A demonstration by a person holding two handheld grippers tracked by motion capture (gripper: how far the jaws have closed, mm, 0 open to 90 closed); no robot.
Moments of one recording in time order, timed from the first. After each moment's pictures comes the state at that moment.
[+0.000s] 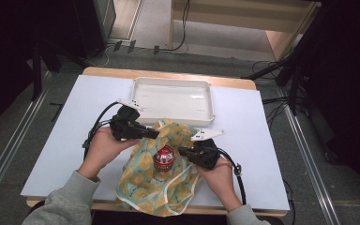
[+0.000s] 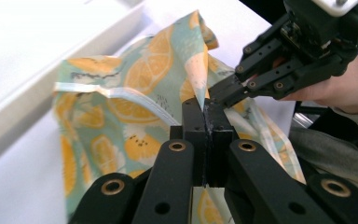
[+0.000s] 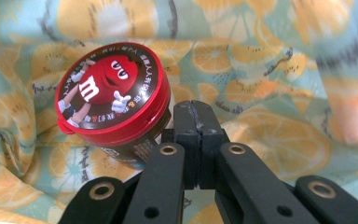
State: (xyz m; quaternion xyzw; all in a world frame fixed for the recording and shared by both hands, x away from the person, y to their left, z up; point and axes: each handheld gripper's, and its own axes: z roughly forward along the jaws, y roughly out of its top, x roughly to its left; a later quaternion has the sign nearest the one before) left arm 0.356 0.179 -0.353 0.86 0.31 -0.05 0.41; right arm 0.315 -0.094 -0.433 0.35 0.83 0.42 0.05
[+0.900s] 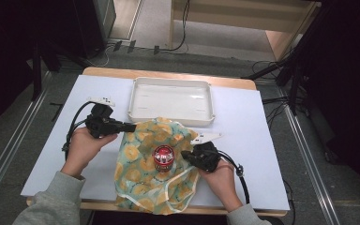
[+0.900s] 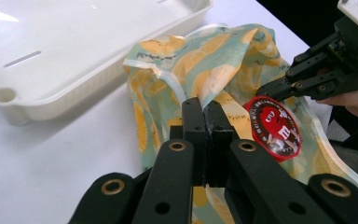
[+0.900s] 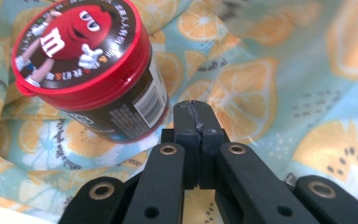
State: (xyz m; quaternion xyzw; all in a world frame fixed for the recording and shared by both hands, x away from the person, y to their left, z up) left arm 0.368 0.249 -0.376 0.82 0.38 -0.03 0.43; right arm 0.313 -0.097 -0.446 0.36 0.85 0.38 0.06
